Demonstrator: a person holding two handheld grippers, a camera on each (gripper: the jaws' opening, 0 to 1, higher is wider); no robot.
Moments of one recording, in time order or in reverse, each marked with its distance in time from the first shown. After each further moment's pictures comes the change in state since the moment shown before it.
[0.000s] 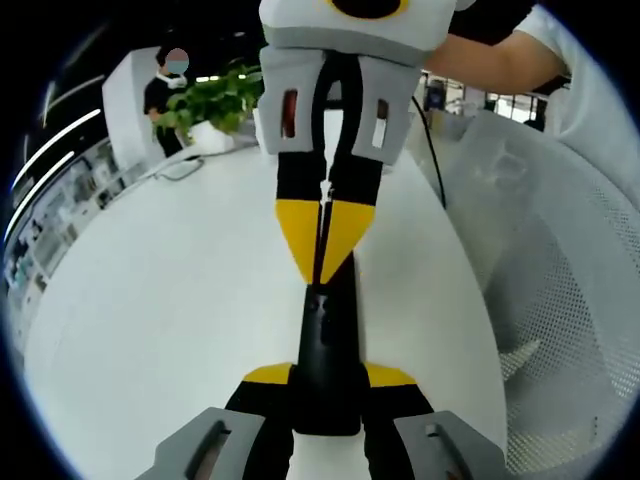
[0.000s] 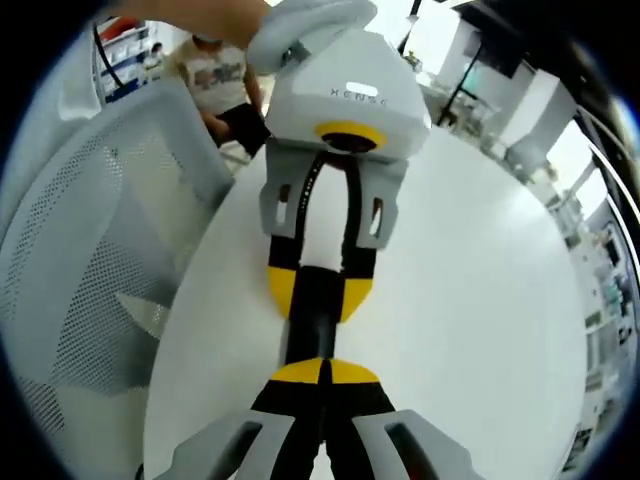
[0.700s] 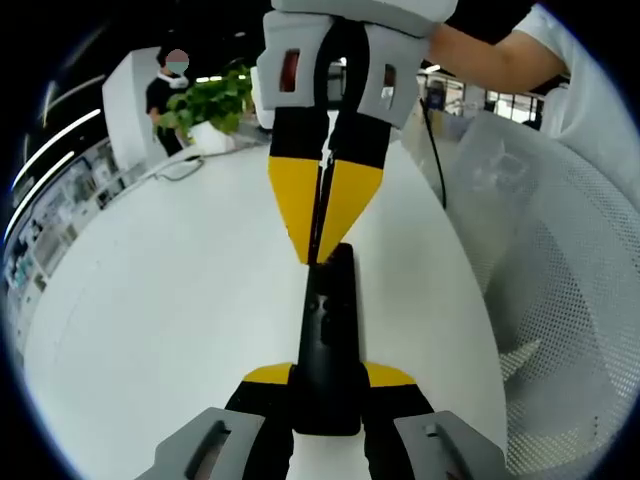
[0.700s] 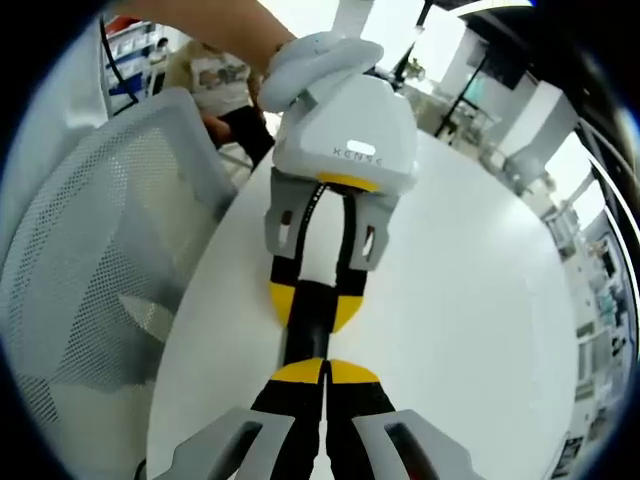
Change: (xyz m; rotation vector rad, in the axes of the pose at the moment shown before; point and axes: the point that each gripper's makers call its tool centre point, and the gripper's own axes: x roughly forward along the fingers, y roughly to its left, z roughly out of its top) left arm 0.000 0.000 -0.001 -0.001 -0.004 -0.002; right arm -0.010 -0.002 0.010 -0.029 -0.002 -0.015
